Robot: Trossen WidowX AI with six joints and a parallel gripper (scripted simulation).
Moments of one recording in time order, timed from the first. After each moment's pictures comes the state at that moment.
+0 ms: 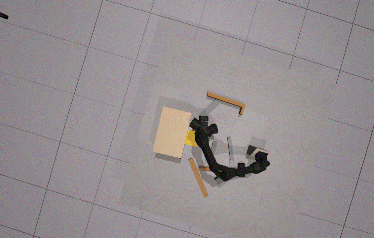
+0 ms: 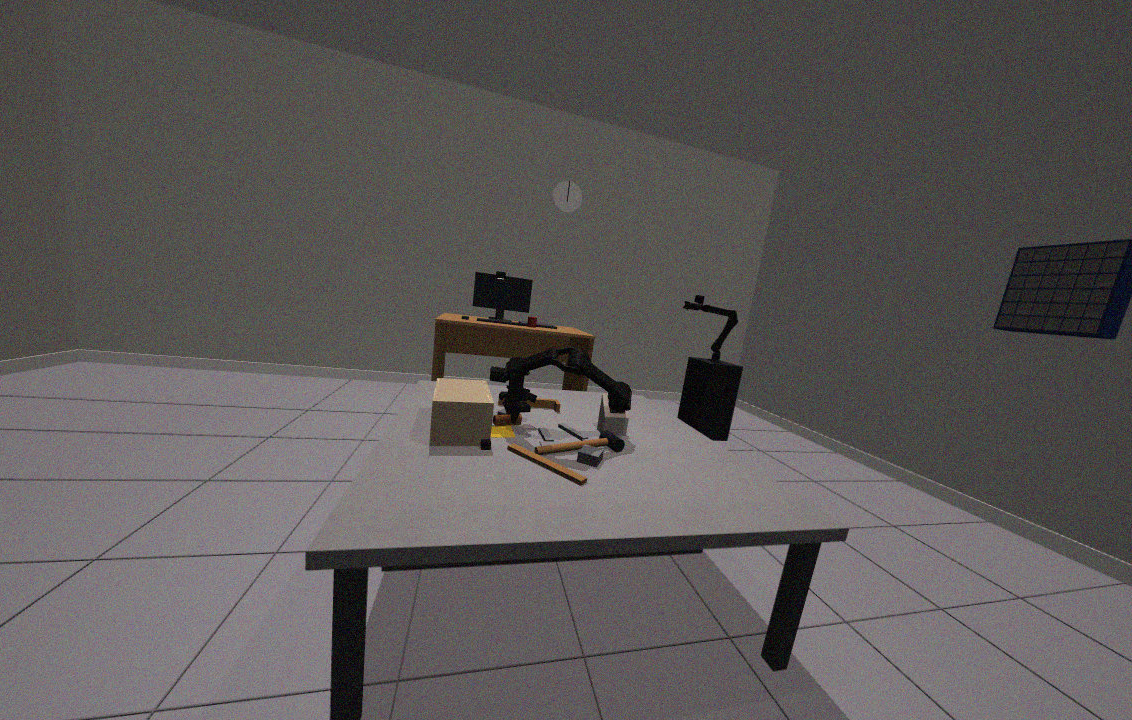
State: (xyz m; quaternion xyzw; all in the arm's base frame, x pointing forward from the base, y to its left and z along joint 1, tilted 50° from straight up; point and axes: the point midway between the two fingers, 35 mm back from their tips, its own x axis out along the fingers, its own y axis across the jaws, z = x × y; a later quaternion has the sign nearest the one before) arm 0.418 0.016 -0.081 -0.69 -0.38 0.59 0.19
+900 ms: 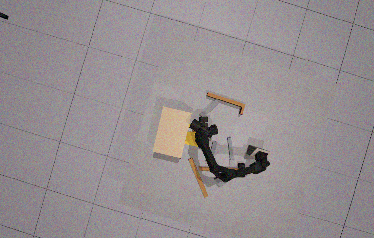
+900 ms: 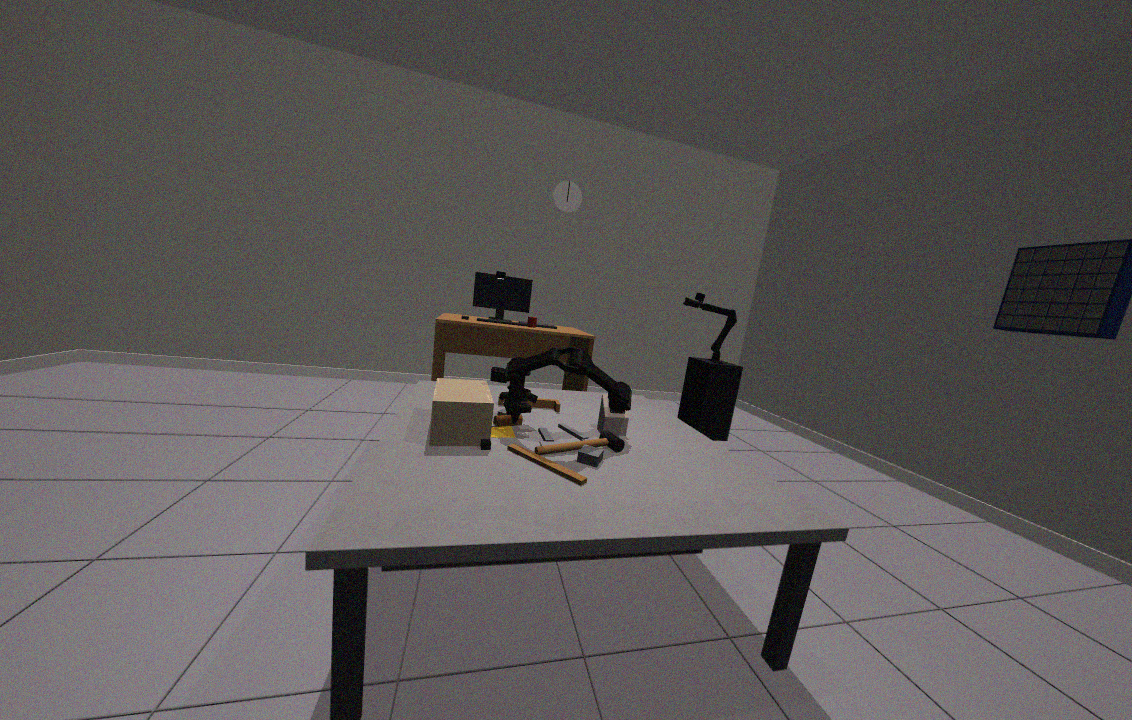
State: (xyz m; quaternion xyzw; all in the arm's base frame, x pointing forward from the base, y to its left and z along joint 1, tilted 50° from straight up) arm 0.415 0.020 -0.077 -0.69 -0.38 0.59 0.19
